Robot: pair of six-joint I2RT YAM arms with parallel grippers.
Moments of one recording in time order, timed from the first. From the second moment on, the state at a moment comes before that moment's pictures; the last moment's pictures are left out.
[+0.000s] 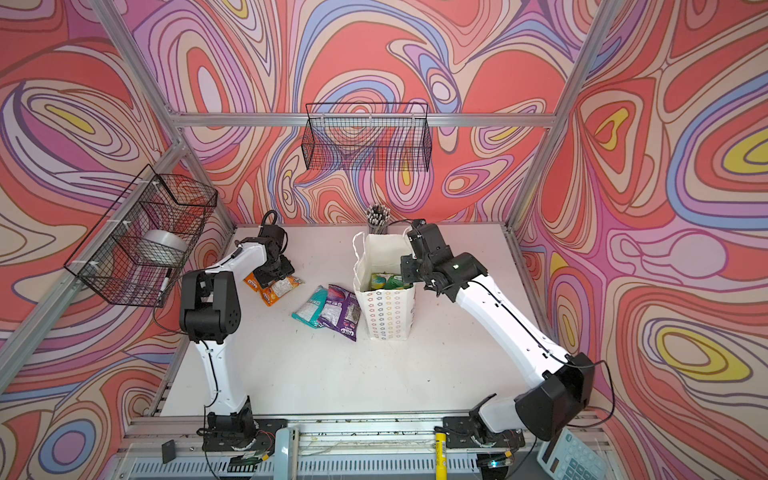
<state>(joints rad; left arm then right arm) -0.04 2.10 1.62 -0.80 -0.22 -0.70 0.53 1.40 1.44 -0.82 0.15 0.32</state>
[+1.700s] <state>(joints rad) -0.06 0.95 1.39 -0.89 0.35 -0.70 0.53 1.33 1.39 -0.80 0.11 0.32</state>
